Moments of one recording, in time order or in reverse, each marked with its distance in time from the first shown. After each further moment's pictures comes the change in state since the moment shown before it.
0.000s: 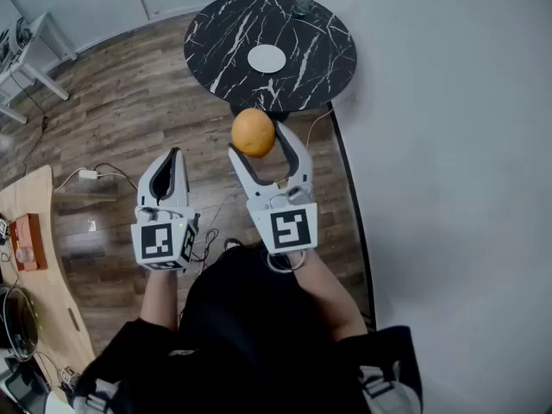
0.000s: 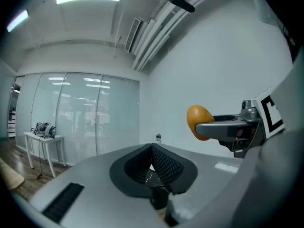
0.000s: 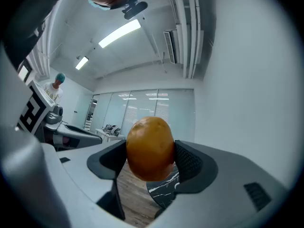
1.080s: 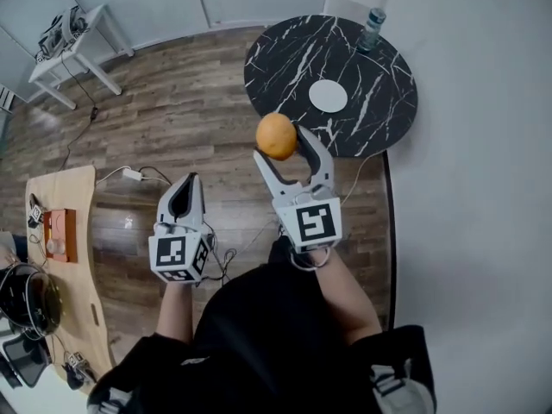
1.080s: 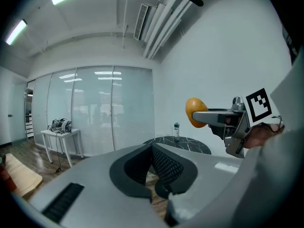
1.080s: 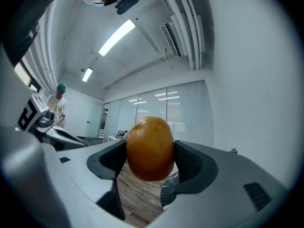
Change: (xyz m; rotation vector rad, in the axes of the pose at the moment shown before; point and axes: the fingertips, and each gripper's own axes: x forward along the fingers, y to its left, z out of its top) left arm 0.030 0.097 -0.027 -0.025 0.149 0.160; right arm 0.132 0.006 -0.019 0.091 -0.012 0.185
